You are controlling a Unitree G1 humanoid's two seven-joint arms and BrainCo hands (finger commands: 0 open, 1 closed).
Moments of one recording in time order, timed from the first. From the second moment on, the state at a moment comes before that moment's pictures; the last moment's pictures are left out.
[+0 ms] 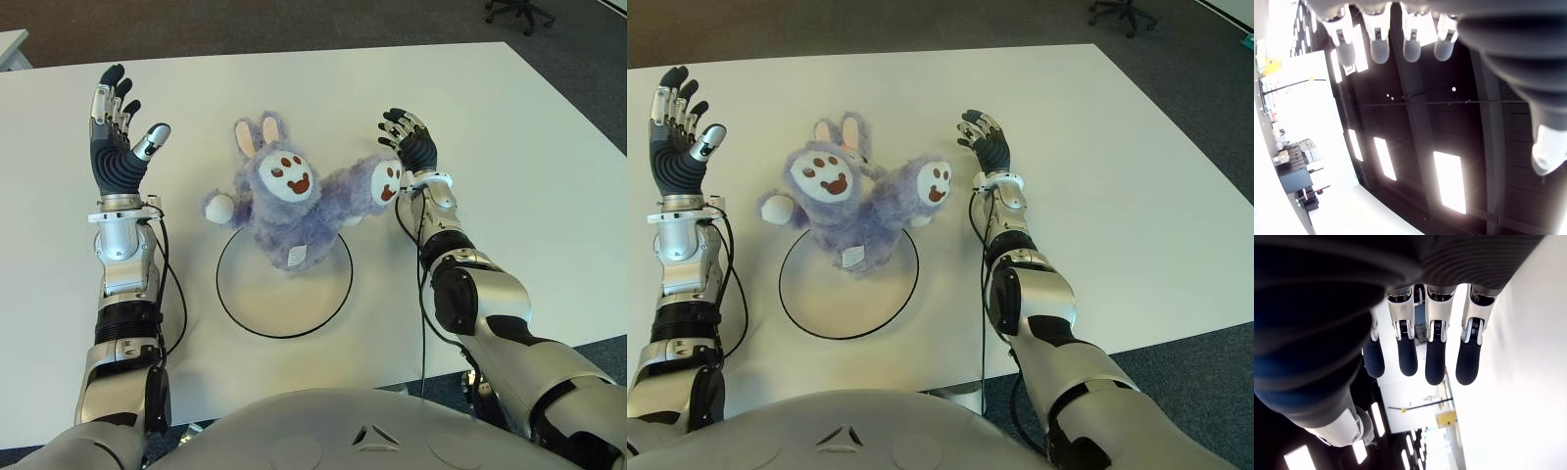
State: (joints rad) left arm -0.22 0.29 0.30 0.33 -0.07 -0.61 0.01; right arm -0.83 -0.12 -0.30 1.22 0.16 -0.41 0.23
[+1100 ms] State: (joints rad) left arm -0.38 0.29 0.30 0.68 -0.09 -0.70 0.00; right arm -0.82 -0.12 -0.30 1.22 0.17 -0.41 0.24
